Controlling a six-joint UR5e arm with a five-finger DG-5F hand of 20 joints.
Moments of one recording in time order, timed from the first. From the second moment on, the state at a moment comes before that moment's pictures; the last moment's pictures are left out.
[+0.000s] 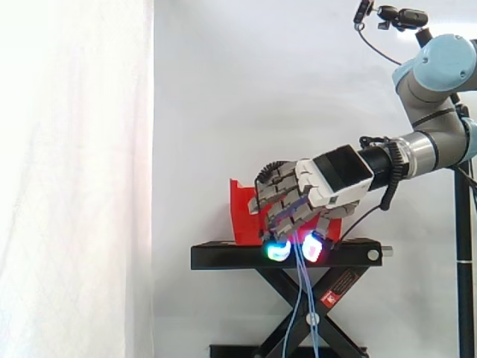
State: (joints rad) arm -0.19 -2.26 -0.95 -3.40 -2.00 -2.68
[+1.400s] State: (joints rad) arm -0.19 -2.26 -0.96 -3.38 -2.00 -2.69
